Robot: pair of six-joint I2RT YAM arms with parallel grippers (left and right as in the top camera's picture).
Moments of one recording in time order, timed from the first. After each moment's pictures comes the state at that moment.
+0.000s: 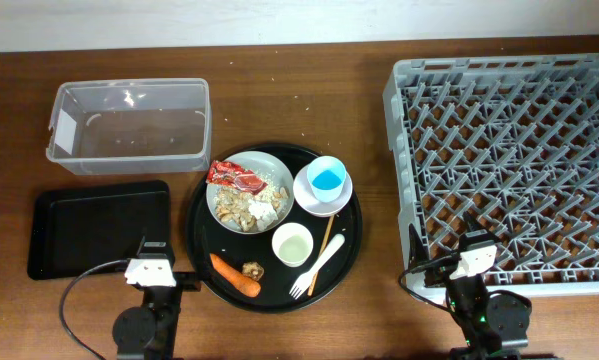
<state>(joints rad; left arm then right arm) -0.03 0.01 0.02 -0.08 0.01 -0.04 0.04 0.01 0.01 -0.06 -0.15 -0.03</state>
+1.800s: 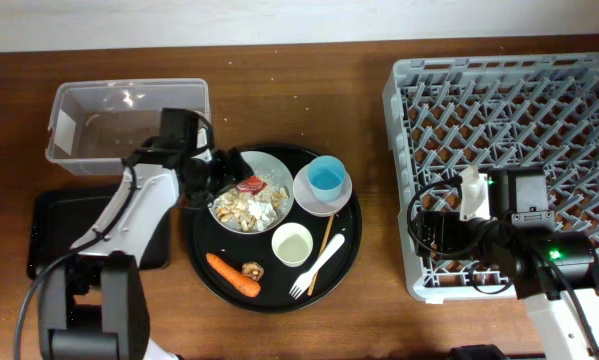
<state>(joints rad) -0.10 1.74 1.17 -0.65 0.35 -0.54 0.05 1.01 1.02 -1.12 -0.23 0.13</state>
